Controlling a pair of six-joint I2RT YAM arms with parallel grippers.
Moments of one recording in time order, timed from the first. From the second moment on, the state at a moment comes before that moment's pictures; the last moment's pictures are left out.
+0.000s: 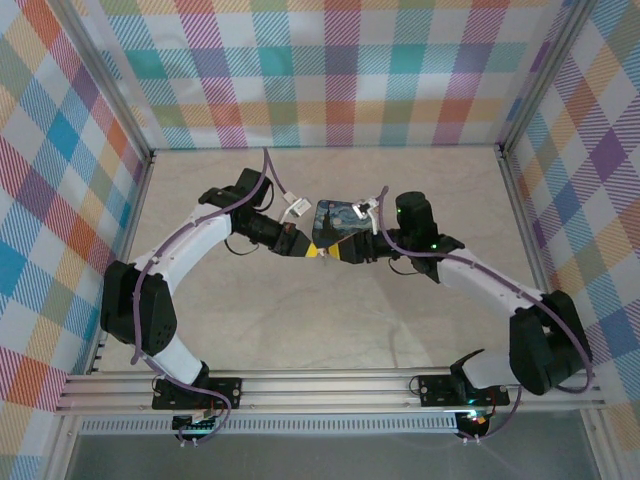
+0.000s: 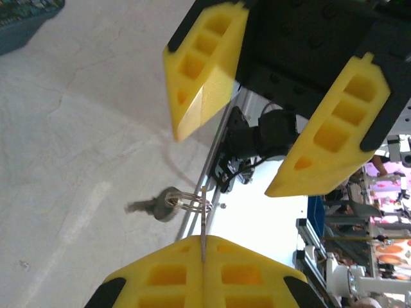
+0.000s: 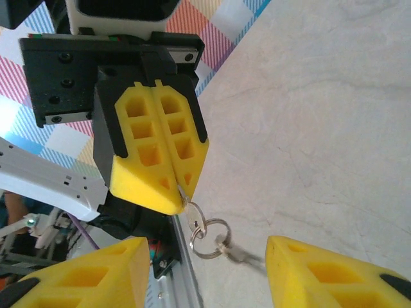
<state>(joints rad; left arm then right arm) -0.40 1.62 1.35 -0.95 1.08 0.10 0.50 1.35 0.86 0.00 -0.93 0.41</state>
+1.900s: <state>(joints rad) -0.39 1.68 1.44 -1.13 1.19 0.26 0.52 1.45 0.97 -0.06 -1.15 0.34</state>
